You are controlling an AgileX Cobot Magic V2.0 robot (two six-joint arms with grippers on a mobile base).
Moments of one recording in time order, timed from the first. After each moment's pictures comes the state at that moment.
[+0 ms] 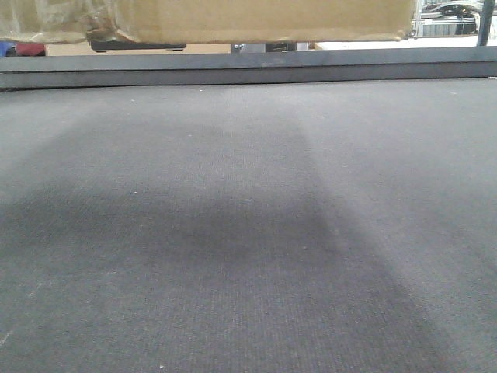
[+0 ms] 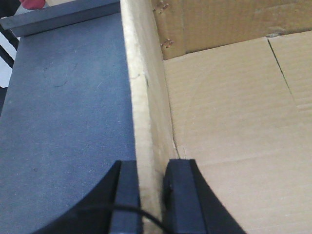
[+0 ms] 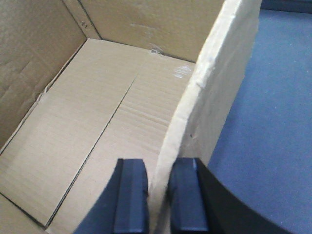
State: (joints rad) left arm -0.50 1.17 -1.63 0.52 1.21 -0.30; right arm 0.70 1.19 -1.67 -0.05 1.07 0.25
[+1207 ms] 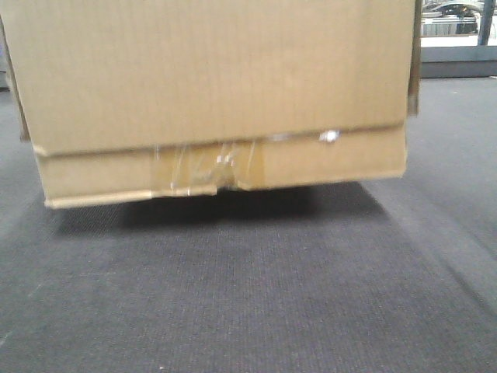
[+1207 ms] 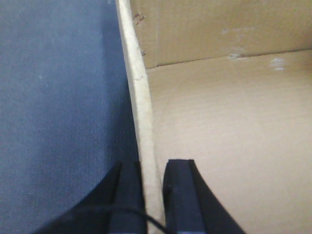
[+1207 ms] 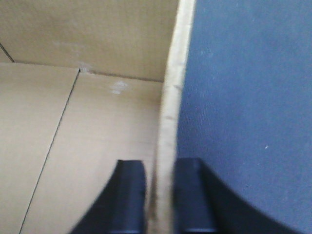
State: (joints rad) left arm -0.37 1.52 -1.41 0.31 0.79 -0.46; right arm 0.46 1.68 -1.69 -0.08 0.89 0.18
